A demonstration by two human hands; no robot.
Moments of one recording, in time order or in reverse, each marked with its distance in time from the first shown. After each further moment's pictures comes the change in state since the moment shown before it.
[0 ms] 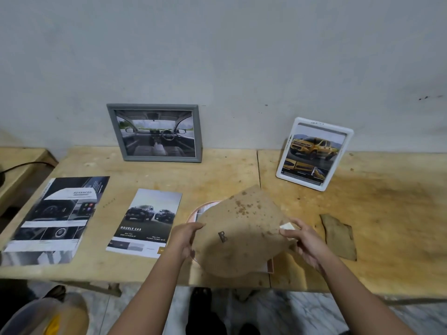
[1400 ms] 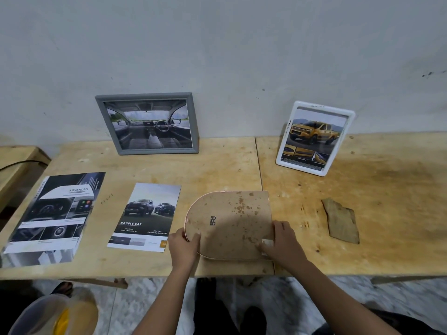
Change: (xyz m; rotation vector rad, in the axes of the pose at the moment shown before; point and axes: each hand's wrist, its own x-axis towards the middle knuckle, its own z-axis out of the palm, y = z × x) left_hand 0.015 -0.058 -0.020 0.578 0.301 0.453; right_hand 0.015 0.067 0.033 -1.280 0.172 -0.319
